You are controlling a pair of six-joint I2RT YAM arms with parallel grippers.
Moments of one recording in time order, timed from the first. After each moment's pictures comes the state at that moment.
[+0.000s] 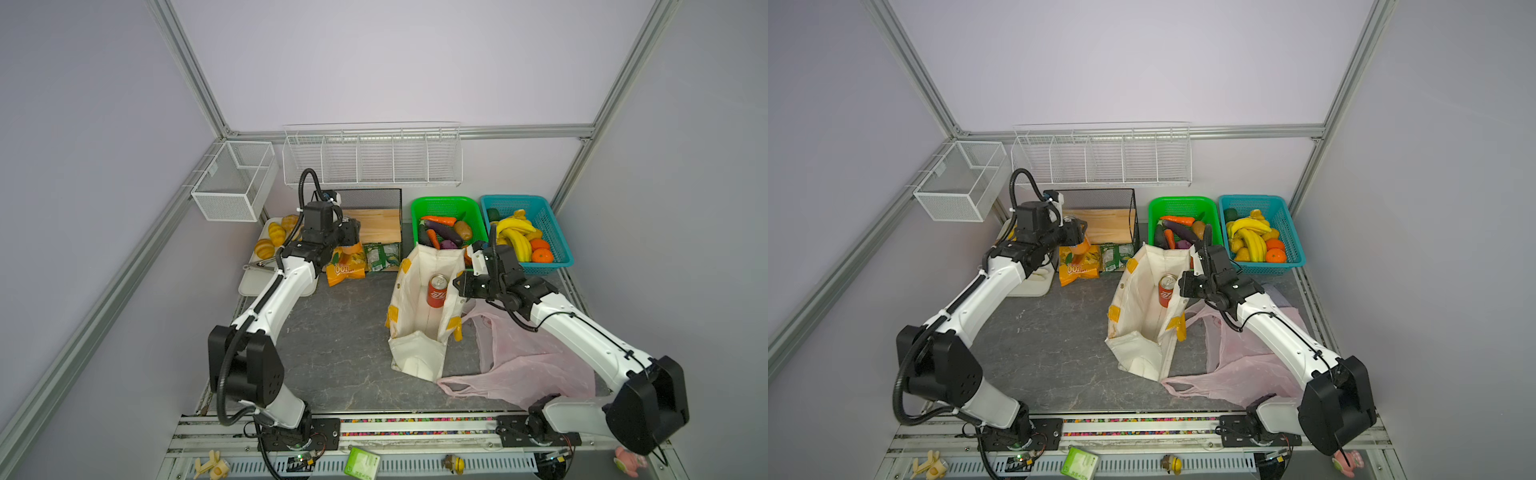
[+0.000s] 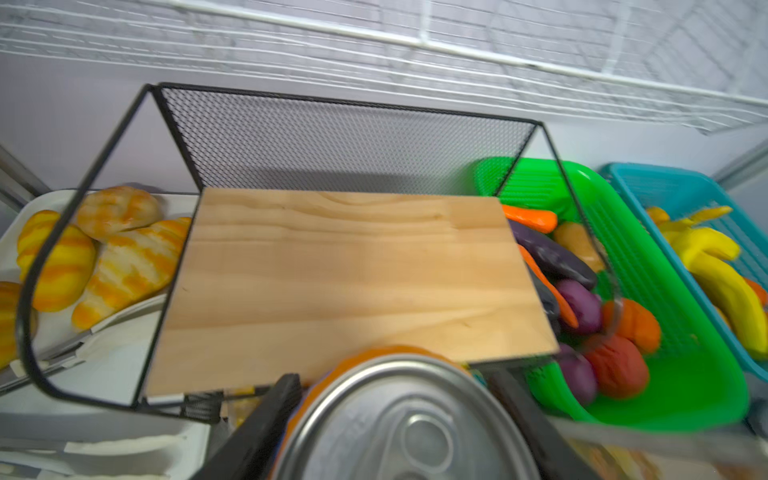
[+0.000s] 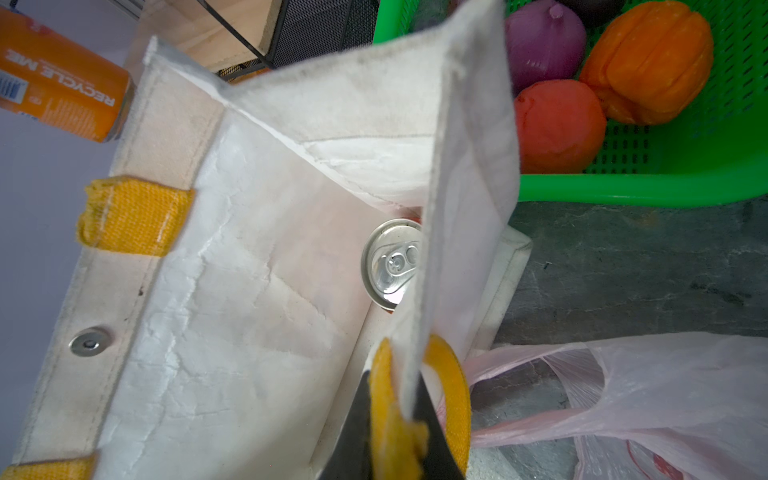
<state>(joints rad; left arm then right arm) -0.31 1.53 1.37 -0.28 0.05 -0.21 0.47 1.33 1.05 -0.47 -0.17 0.49</state>
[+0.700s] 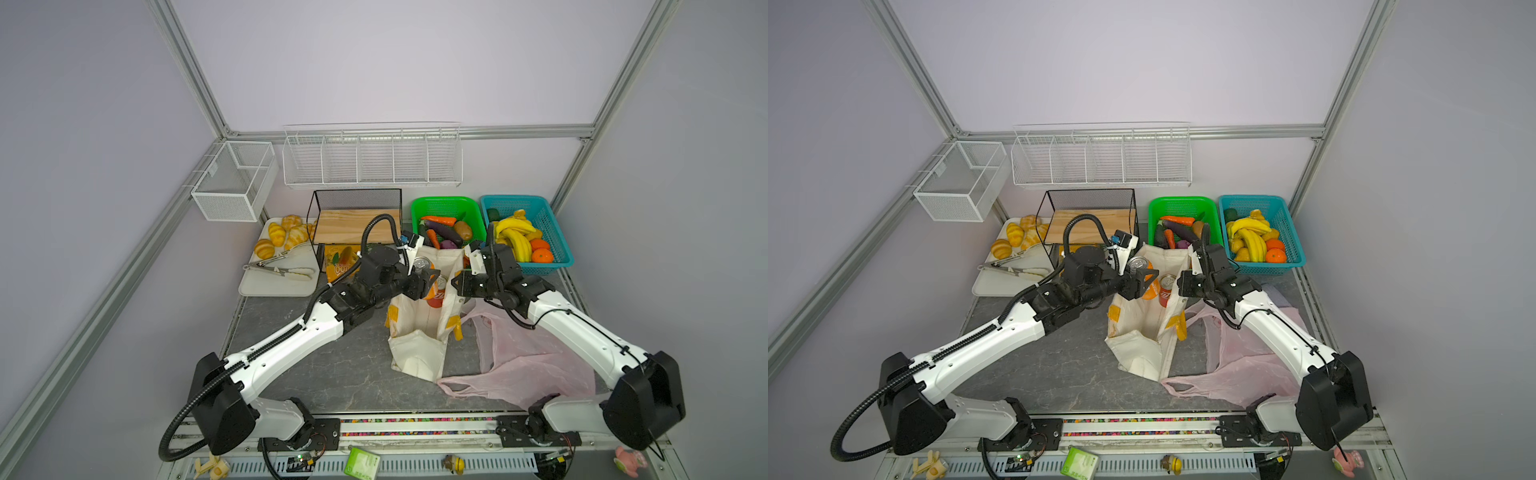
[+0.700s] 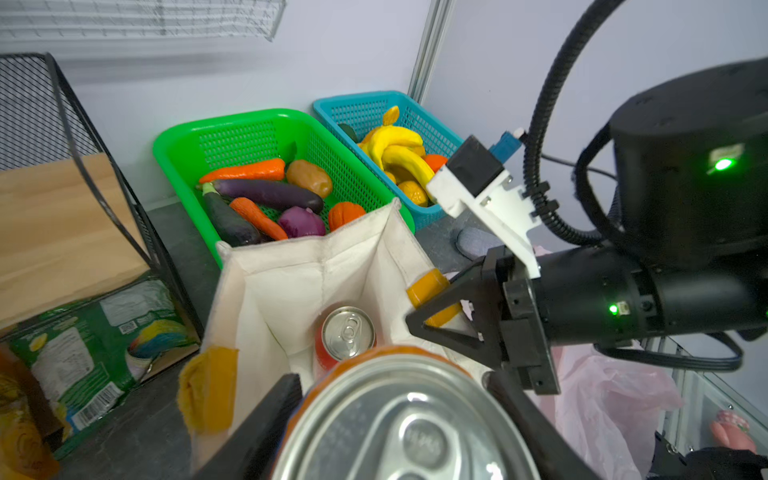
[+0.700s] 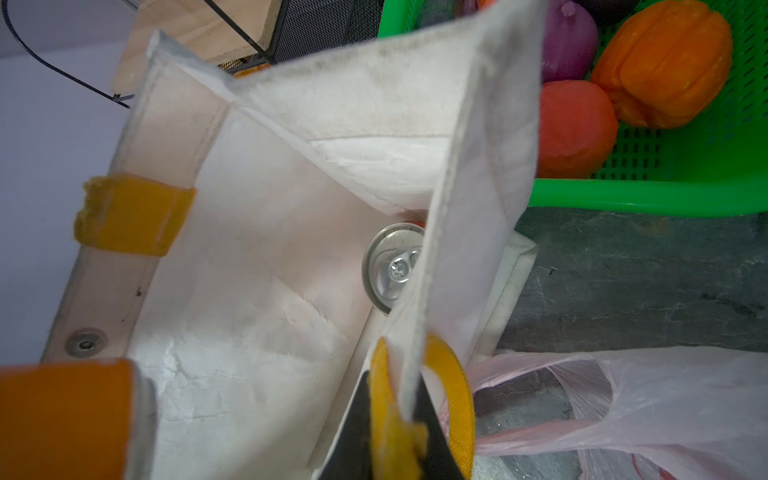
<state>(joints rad) -0.86 1.38 1.17 -0.15 0.06 -0.23 0.47 1.35 1.06 -0.47 -0.19 0.47</state>
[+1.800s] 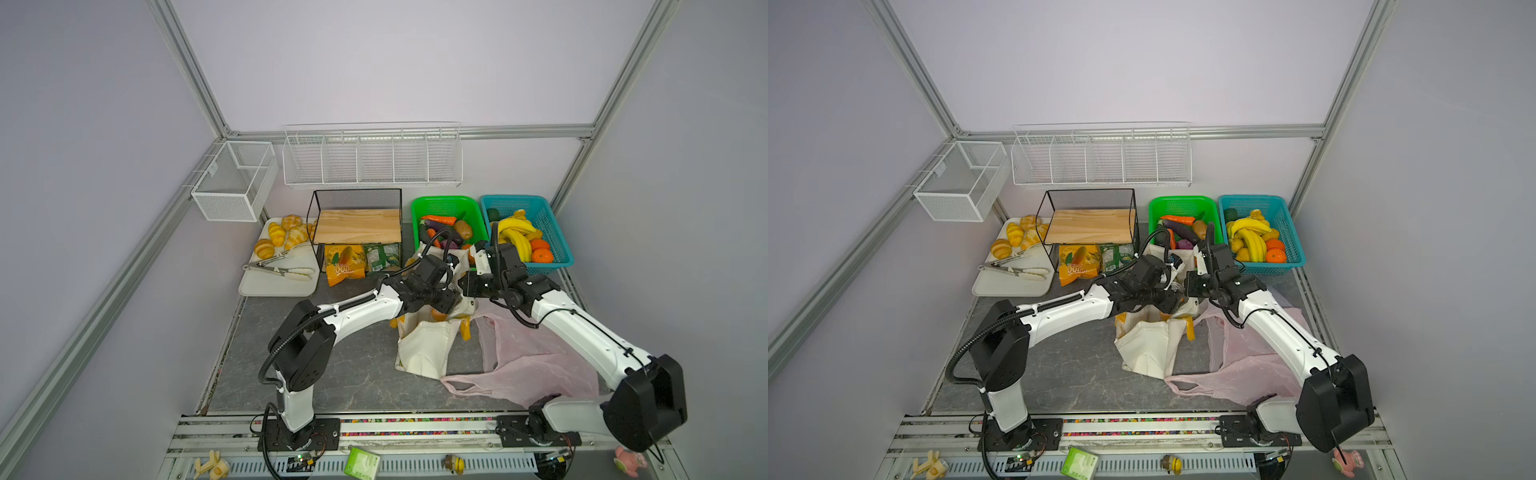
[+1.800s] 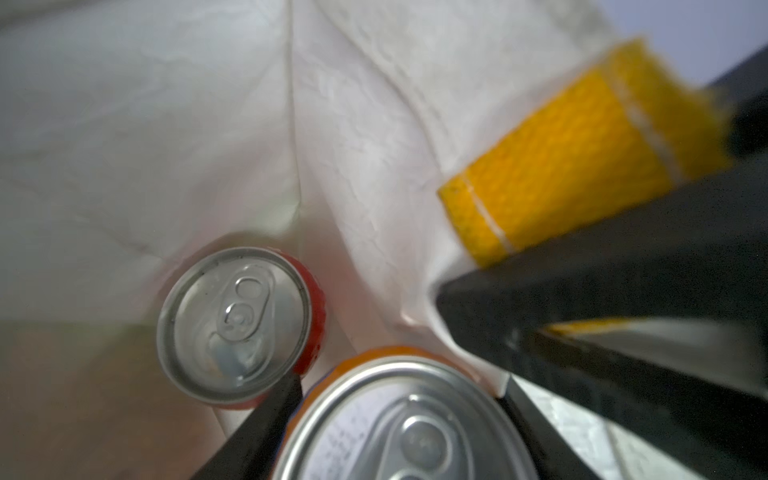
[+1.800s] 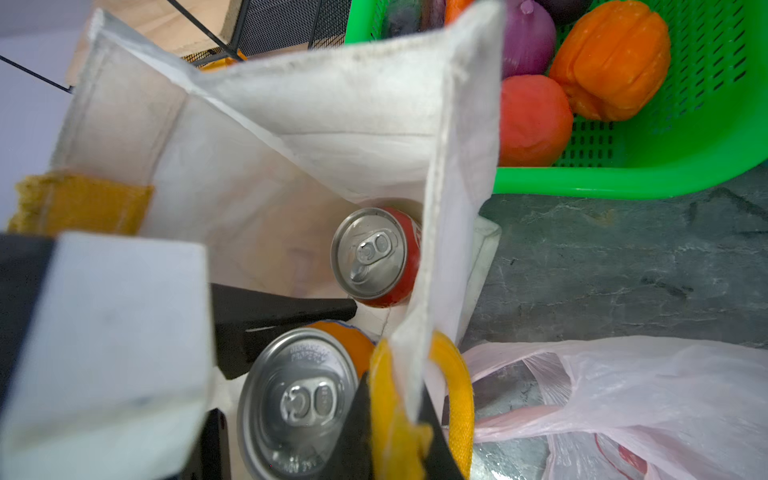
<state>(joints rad) -0.93 1.85 1.40 -0.26 0.08 -0.19 0.43 1.34 1.07 -0.53 -0.16 0.42</state>
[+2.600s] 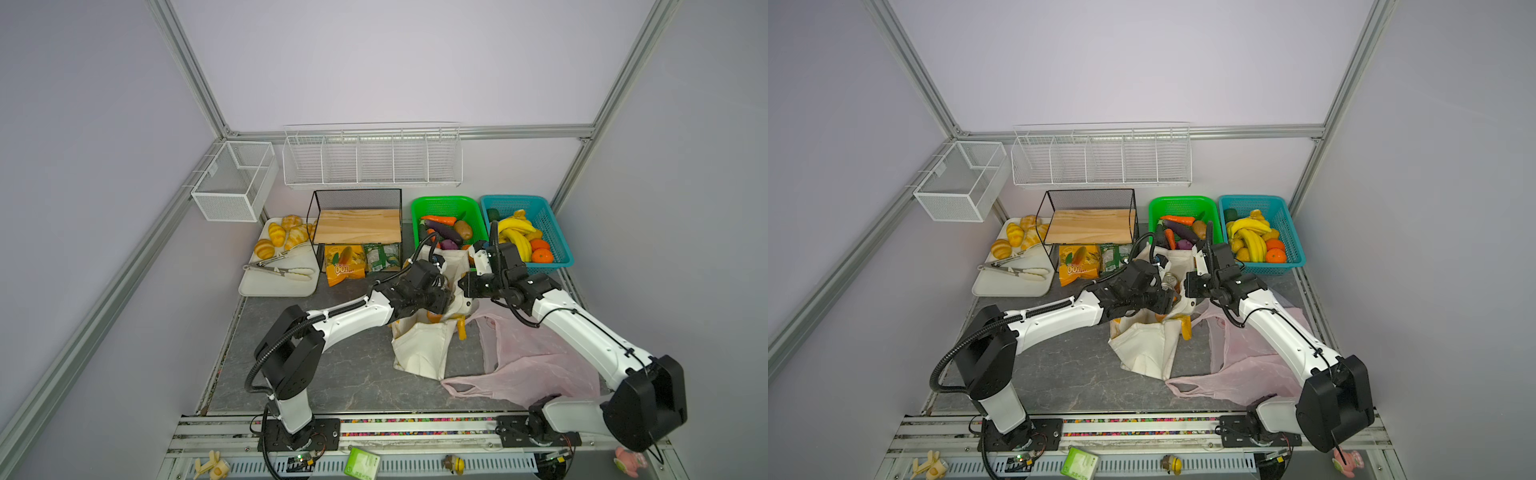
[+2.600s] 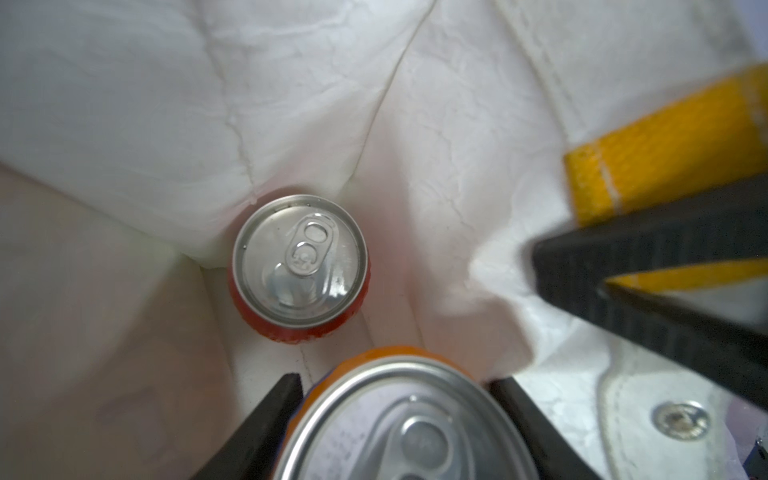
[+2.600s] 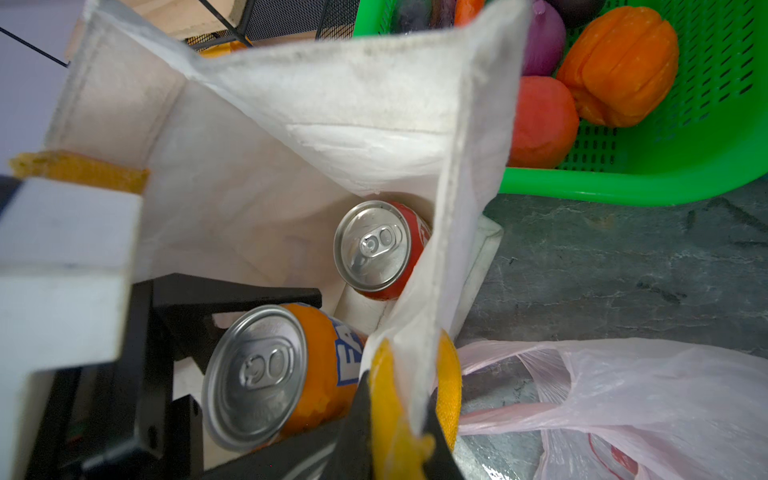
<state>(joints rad) -0.92 1.76 1.27 -0.19 0.03 -0.35 0.43 1.34 1.08 -0.56 -0.18 0.37</state>
